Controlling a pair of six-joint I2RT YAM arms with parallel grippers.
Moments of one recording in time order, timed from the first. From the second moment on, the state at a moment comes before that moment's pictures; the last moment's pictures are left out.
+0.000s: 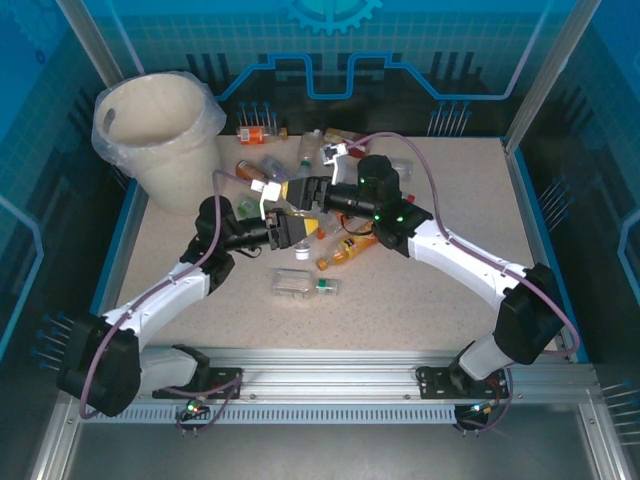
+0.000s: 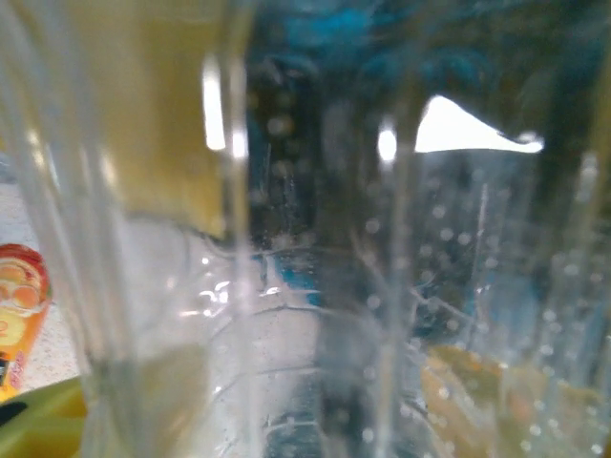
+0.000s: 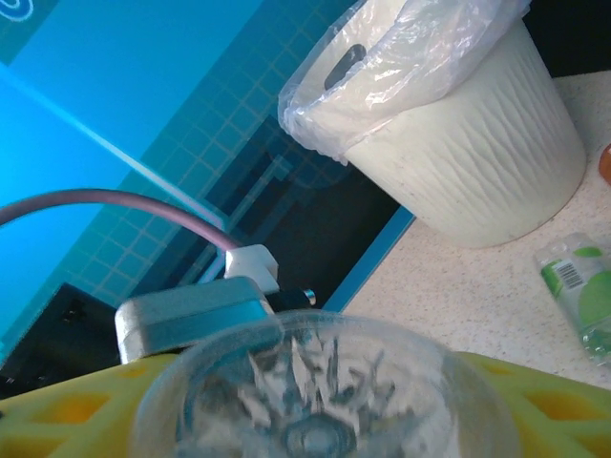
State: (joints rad) left arm -0.36 1.21 0.71 0.49 0.87 -0.79; right arm 0.69 1.53 1.26 0.15 -0.46 0.74
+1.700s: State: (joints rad) left arm 0.19 2.11 2.22 -0.57 0.05 -0.51; right arm 0.57 0.99 0.98 -0.31 0.08 0.43
